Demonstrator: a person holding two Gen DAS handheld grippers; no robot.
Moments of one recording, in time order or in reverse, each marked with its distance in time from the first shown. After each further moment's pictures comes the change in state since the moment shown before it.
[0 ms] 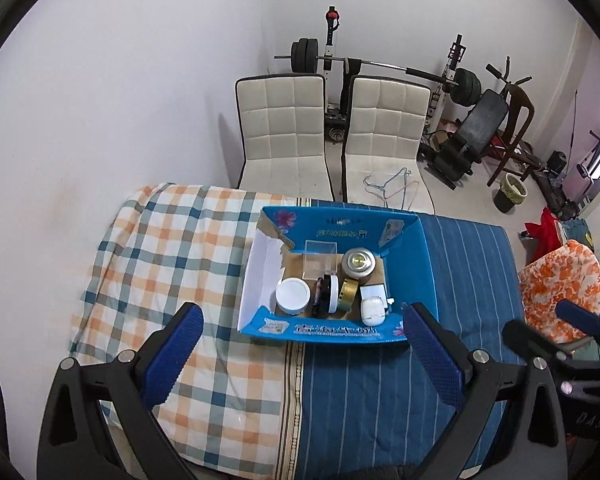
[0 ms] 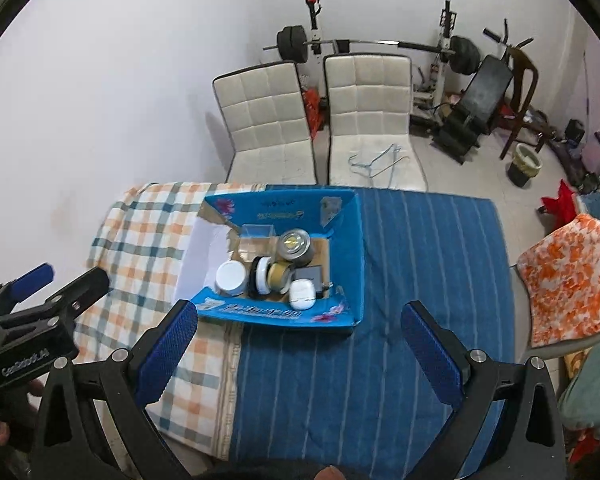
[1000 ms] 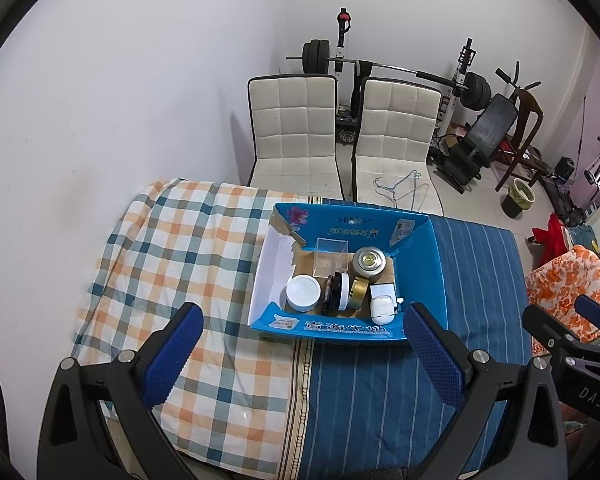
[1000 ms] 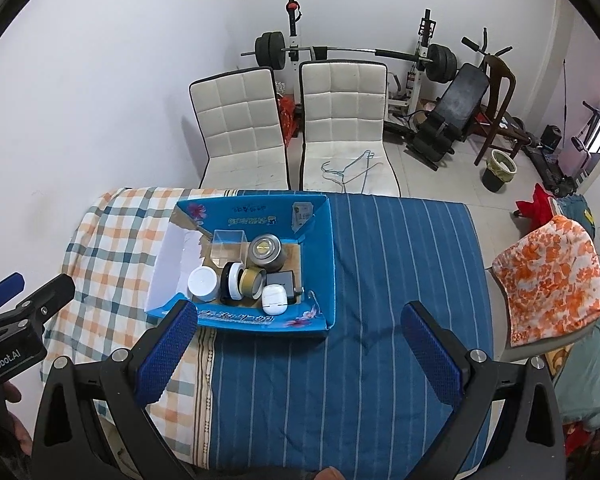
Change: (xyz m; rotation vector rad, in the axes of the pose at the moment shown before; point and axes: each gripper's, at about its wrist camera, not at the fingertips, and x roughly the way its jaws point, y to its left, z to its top) left arm -0.002 0.010 -0.007 -0.022 -0.006 0.026; right arm 0.004 -0.009 -0.006 -0.003 -0.009 -0.077
